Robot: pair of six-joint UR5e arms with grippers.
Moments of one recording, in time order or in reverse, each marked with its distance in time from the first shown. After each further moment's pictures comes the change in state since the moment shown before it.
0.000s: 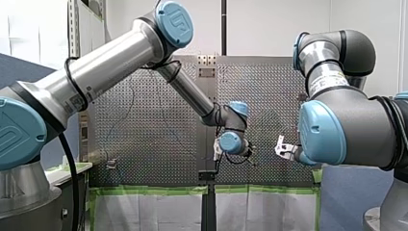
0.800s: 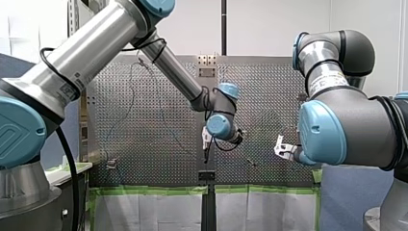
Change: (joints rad) left arm 0.001 0.204 -0.204 0.006 -0.043 -0.057; right arm 0.005 0.000 0.000 -0.002 -0.007 0.000
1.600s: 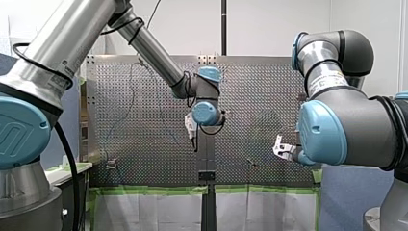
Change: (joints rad) left arm 0.033 0.215 -0.215 0.195 -0.124 -0.112; right arm 0.008 0.000 0.000 0.001 -0.003 0.000
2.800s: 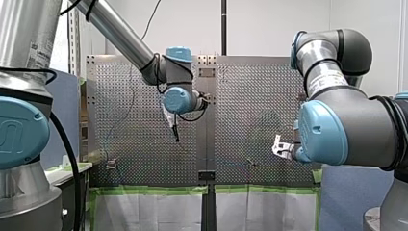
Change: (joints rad) left arm -0.003 0.300 -0.300 0.134 0.001 0.009; right arm 0.014 -0.015 -0.021 0.074 0.073 -0.058
